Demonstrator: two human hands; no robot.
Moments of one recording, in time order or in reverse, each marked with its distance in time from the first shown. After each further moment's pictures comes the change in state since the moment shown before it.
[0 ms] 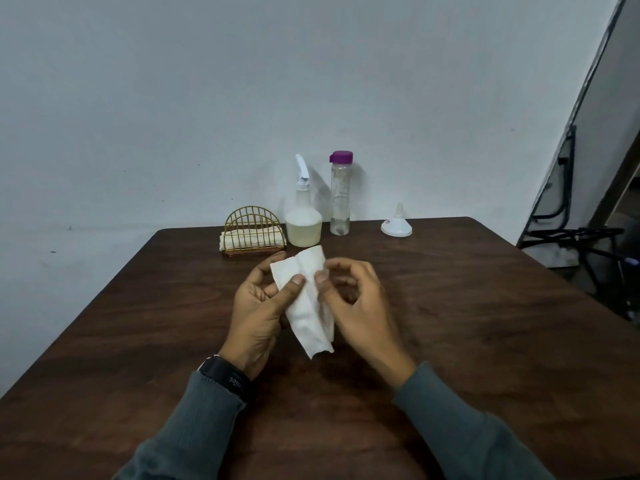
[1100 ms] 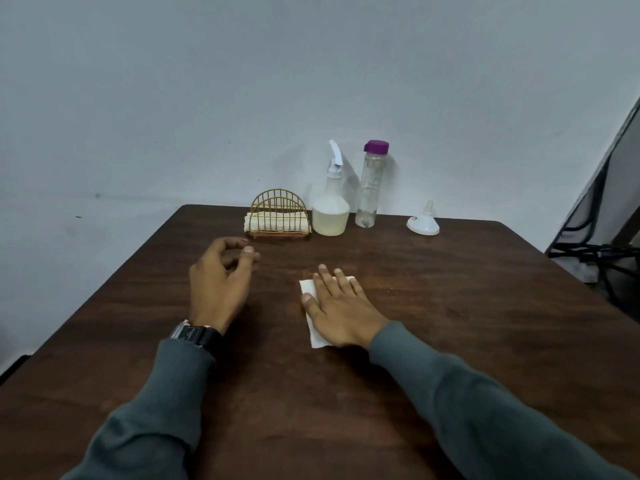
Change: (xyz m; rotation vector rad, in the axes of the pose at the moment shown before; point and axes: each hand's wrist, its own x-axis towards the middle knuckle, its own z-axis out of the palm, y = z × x) left_hand 0.016 0.043 -0.074 0.798 0.396 0.257; right_hand 0.027 0.022 0.051 -1.068 -0.817 0.124
